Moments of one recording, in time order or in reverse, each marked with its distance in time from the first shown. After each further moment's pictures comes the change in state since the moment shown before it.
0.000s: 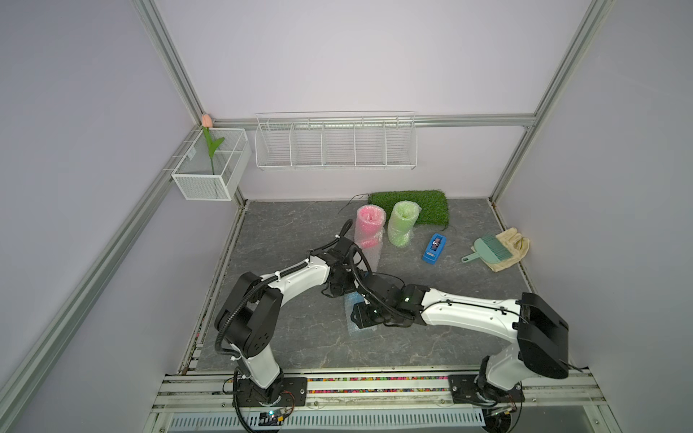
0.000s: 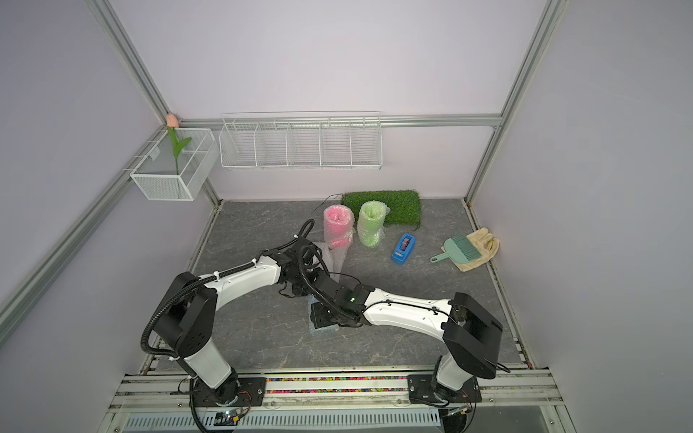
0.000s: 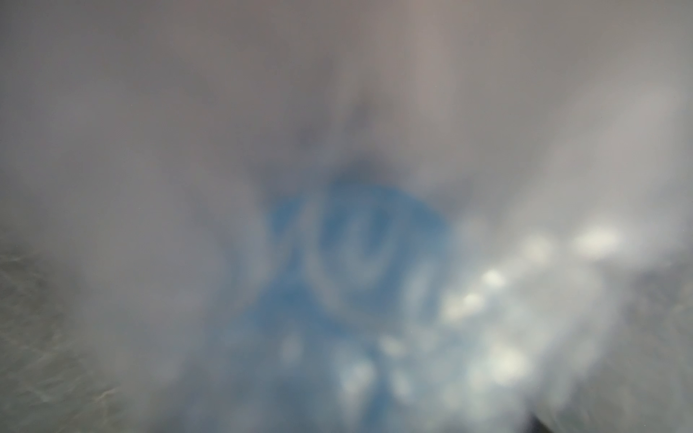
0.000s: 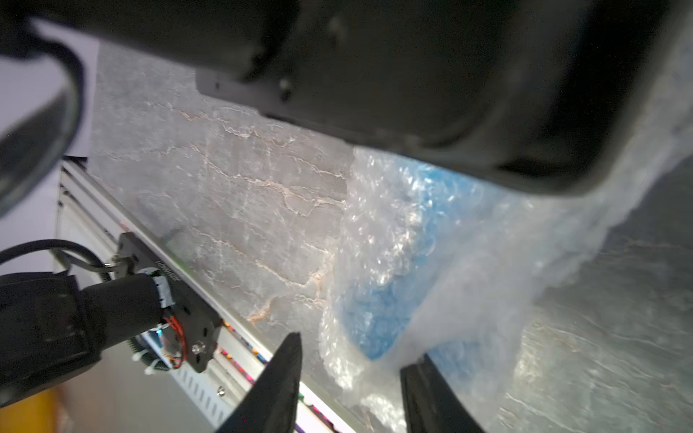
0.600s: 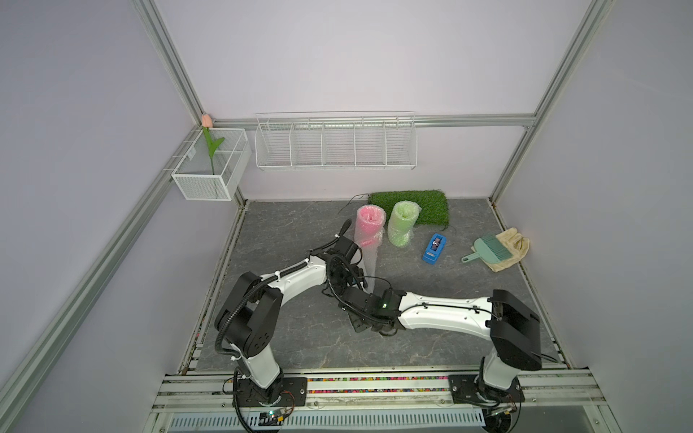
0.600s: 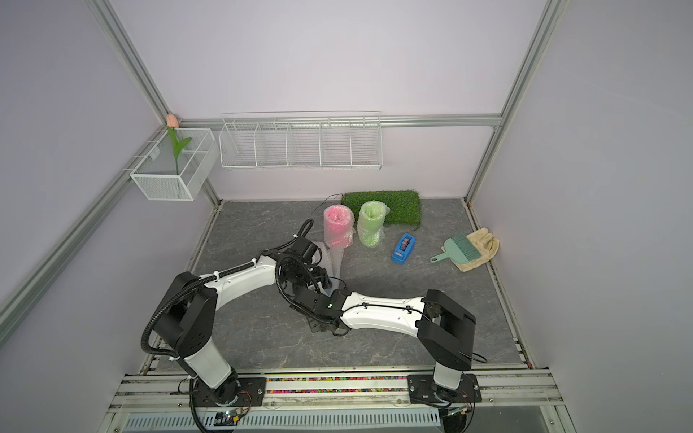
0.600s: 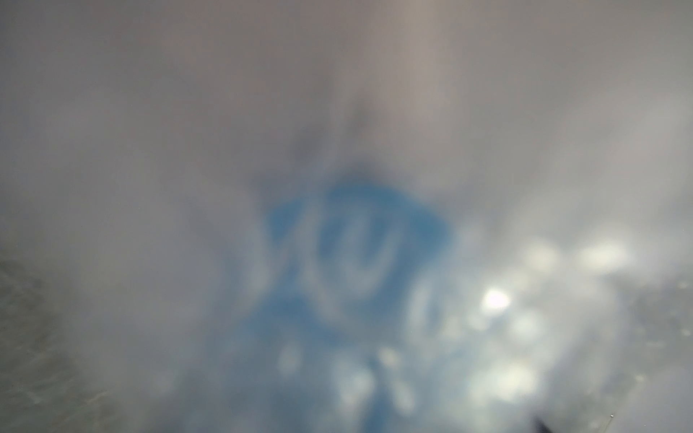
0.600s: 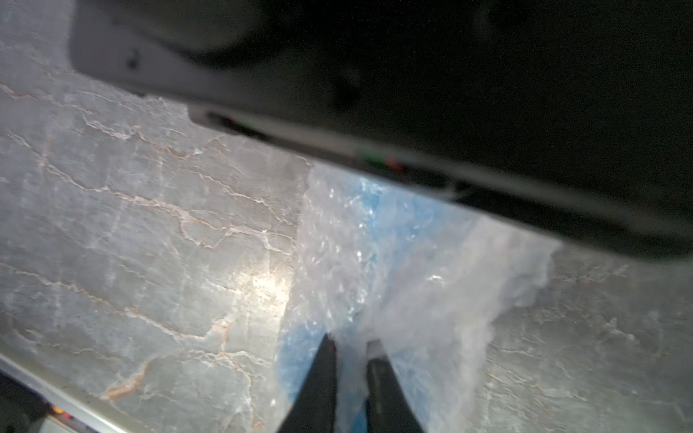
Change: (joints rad) left arm 0.005 0.000 0.000 0.012 -0.001 -0.037; right arm 0.081 0.139 0.124 -0.152 0.327 -0.085
